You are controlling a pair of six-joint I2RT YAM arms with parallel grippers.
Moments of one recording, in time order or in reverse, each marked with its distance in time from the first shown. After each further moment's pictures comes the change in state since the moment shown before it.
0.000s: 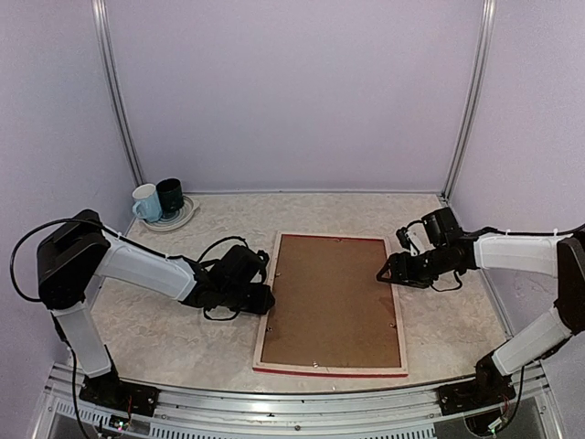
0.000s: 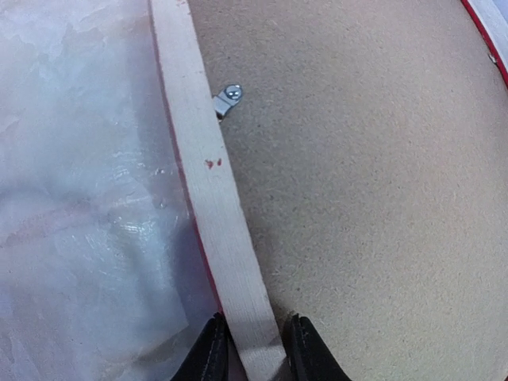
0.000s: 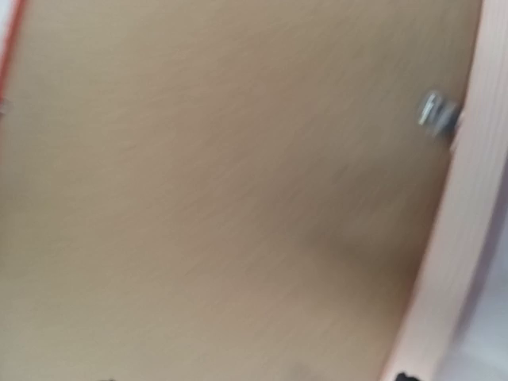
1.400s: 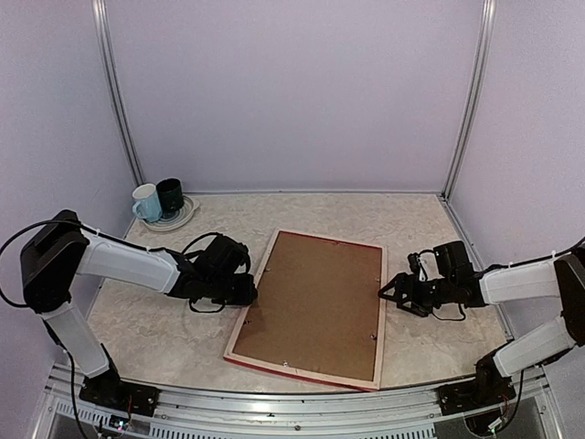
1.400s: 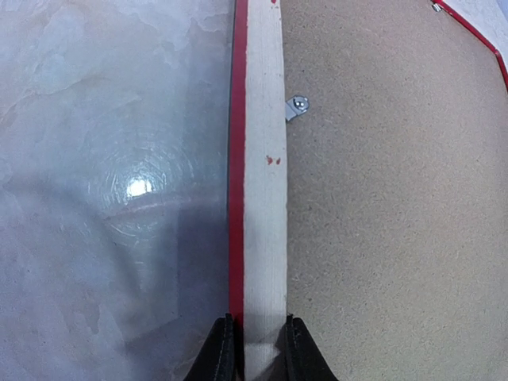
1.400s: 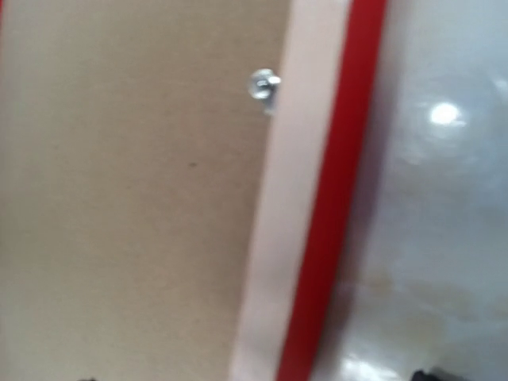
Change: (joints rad) left arm 0.086 -0.101 -0.034 -0.089 -0.016 -0.103; right arm -0.023 -0.080 -0.342 0.358 -0.078 0.277
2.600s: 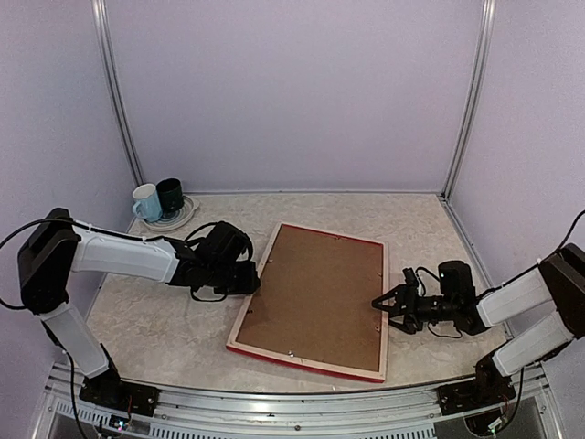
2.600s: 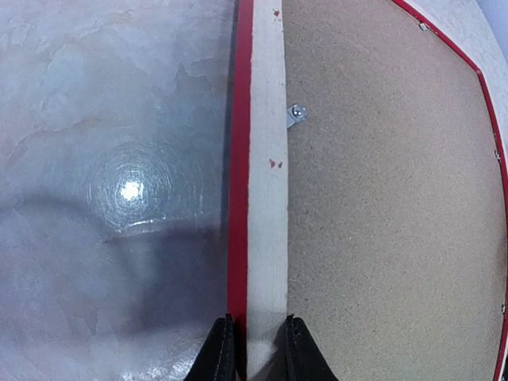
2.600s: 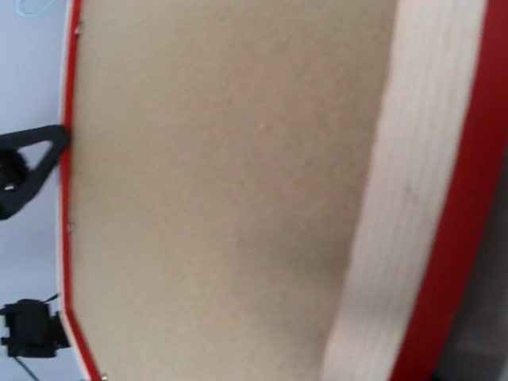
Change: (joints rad) left arm 0.005 -0.023 0.096 -0.096 0.002 -0.040; right arm 0.048 0.040 -0.213 0.463 -0.227 0.258
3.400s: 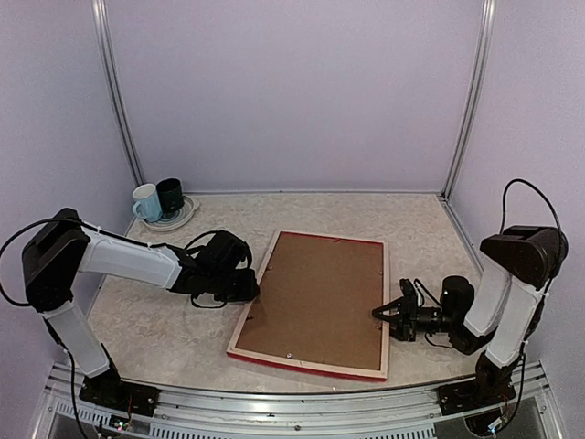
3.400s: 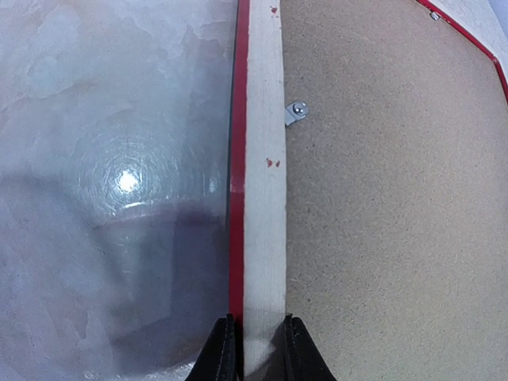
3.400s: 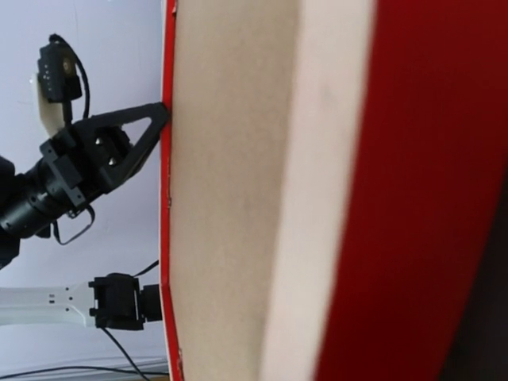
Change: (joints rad) left arm 0.002 0.035 -0.058 0.072 0.029 -0.010; right arm 0.004 0.473 -0.141 0.874 -0.153 0.299
